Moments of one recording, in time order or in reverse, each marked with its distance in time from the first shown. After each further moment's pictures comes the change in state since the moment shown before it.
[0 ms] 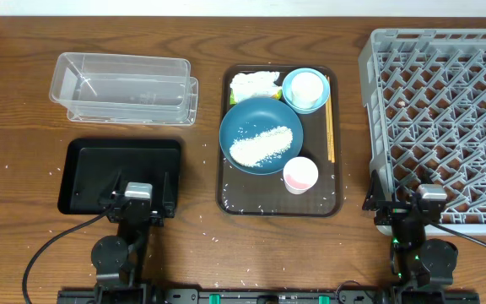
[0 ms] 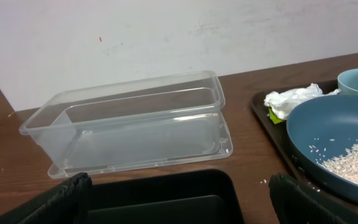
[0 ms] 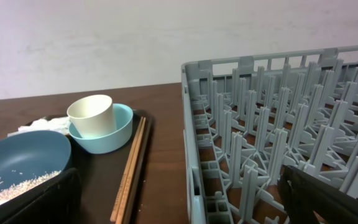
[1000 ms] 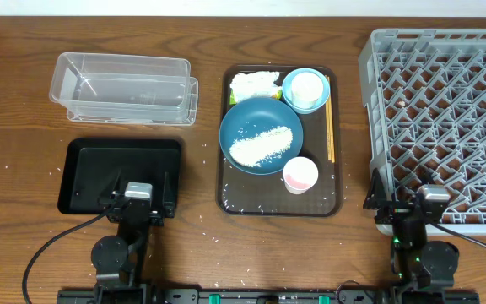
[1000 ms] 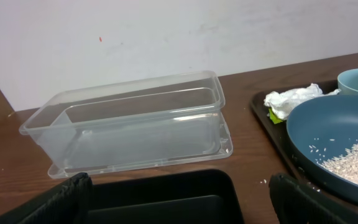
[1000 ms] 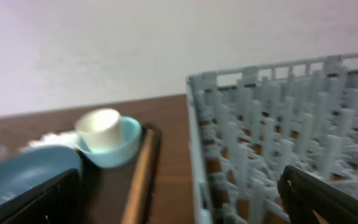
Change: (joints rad) left arm 0.000 0.000 0.000 0.000 0.000 0.000; right arm 0.000 0.000 0.000 0.053 -0.026 0.066
